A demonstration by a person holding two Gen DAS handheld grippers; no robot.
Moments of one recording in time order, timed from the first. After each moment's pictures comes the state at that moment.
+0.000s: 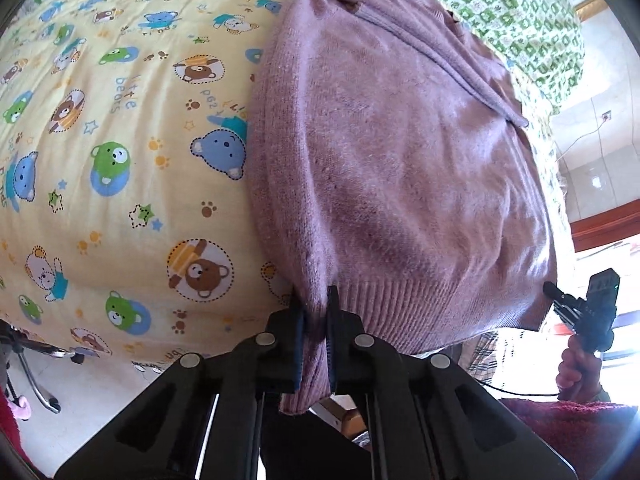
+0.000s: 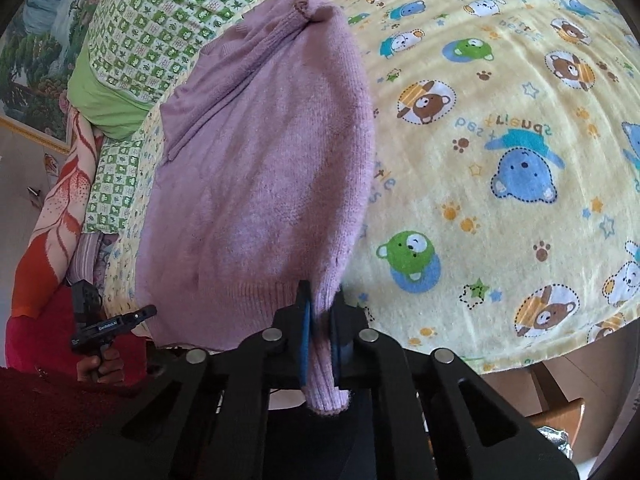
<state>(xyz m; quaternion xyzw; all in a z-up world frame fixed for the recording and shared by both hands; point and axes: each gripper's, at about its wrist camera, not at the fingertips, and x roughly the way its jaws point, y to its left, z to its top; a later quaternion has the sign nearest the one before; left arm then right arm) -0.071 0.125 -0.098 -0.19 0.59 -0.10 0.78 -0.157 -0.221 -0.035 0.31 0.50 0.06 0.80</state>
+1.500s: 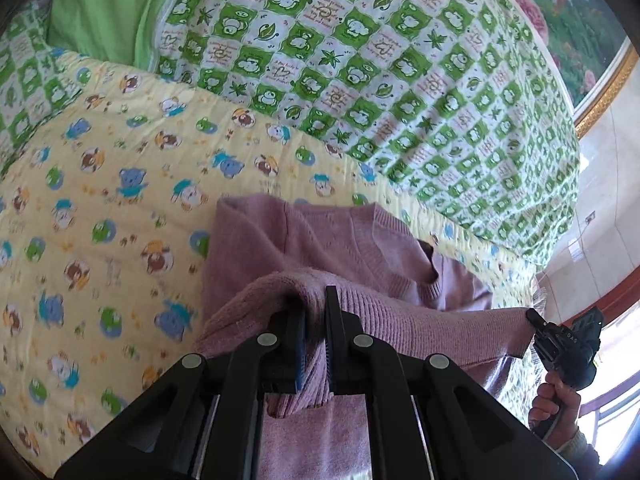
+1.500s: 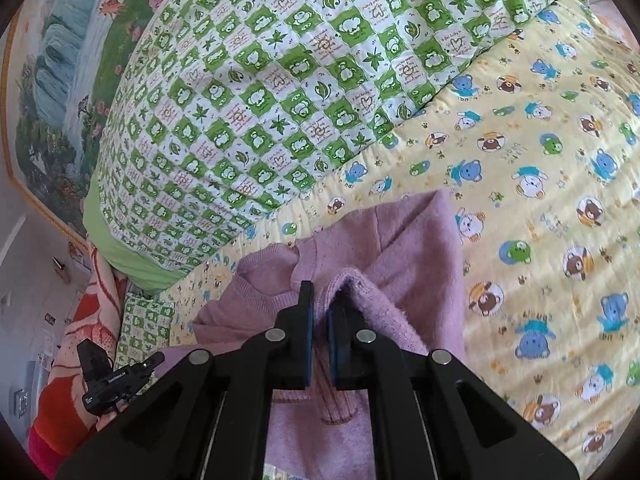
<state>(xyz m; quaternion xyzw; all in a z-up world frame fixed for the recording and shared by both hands) 0.280 0.116 0.031 -0.24 0.42 -0.09 0.87 0.175 -0.294 0.078 0.33 0.33 0.06 0.88</state>
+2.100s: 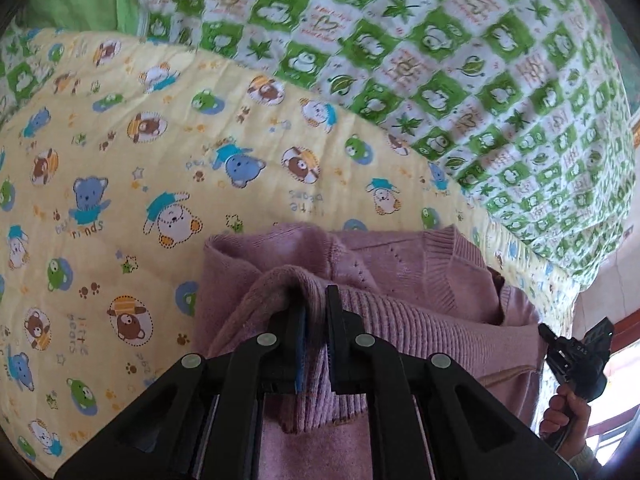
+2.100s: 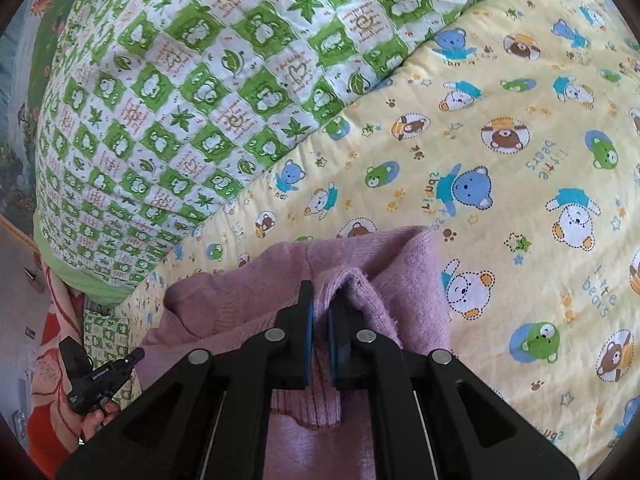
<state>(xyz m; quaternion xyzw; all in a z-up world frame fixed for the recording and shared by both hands) 0.373 0.117 -0.033 -0.24 0.47 -0.04 0.85 0.269 -0.327 0.011 0.34 0.40 0.02 0.85</state>
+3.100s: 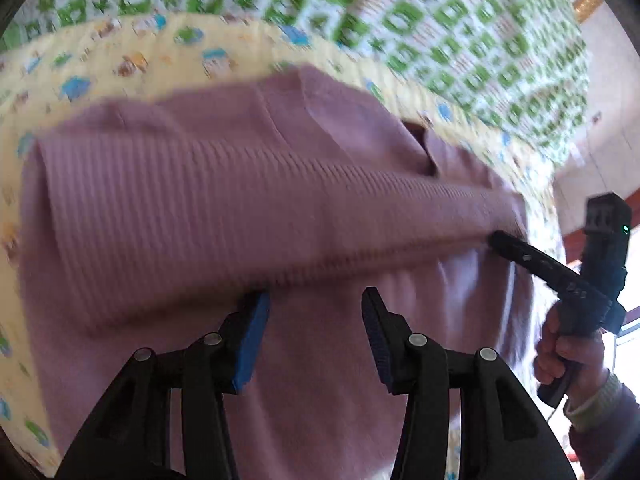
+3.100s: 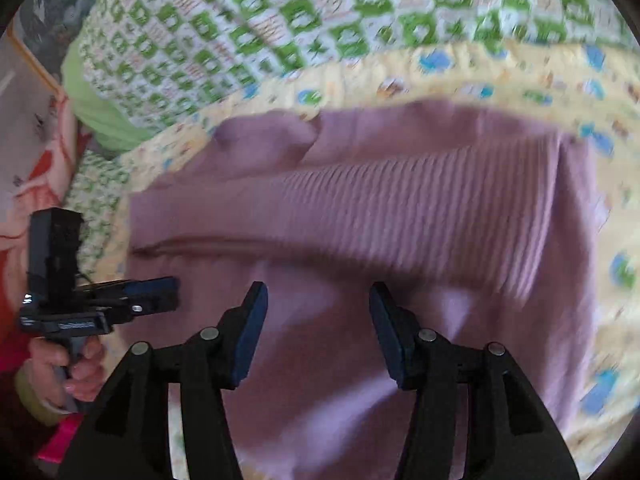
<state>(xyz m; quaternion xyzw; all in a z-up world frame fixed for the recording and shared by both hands) 0.339 0.001 -0.042 -0.12 0.52 -0.15 0.83 0.244 -0.205 0.013 0.13 0.48 0.11 0.86</state>
